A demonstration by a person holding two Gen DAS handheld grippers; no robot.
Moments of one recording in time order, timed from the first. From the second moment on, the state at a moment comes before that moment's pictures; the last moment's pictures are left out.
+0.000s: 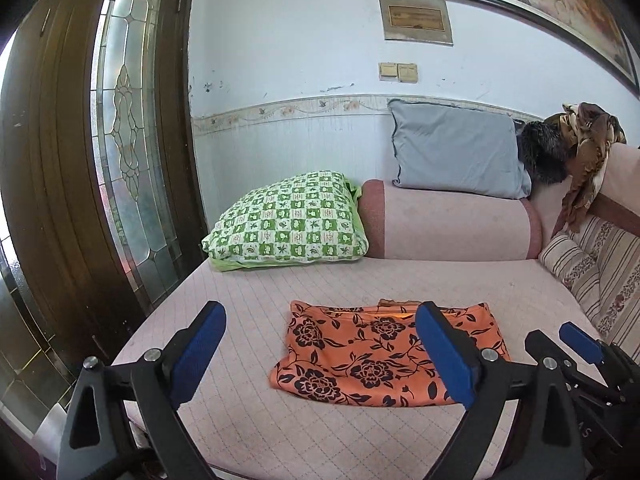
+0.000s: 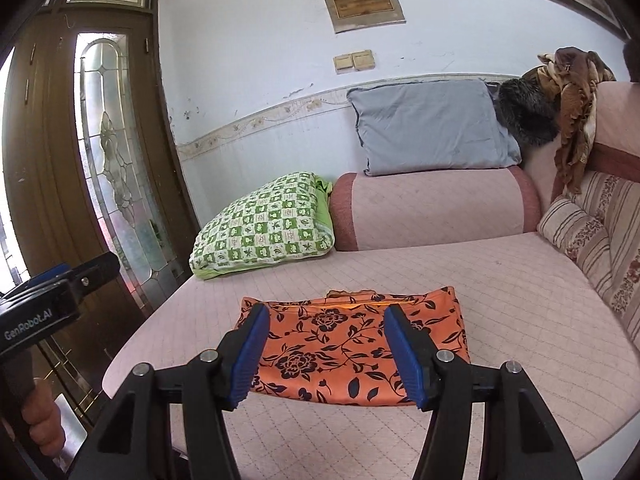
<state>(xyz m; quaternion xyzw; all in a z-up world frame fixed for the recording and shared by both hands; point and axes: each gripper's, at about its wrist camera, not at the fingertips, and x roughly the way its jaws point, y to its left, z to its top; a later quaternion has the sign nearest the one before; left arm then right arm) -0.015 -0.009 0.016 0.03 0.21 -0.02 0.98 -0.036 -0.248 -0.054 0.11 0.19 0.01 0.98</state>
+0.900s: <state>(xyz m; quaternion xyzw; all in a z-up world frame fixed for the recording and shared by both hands) -0.003 -0.001 0.000 0.02 0.23 -0.02 0.97 -0.026 -0.238 -0.064 0.11 0.22 -0.01 0.97</state>
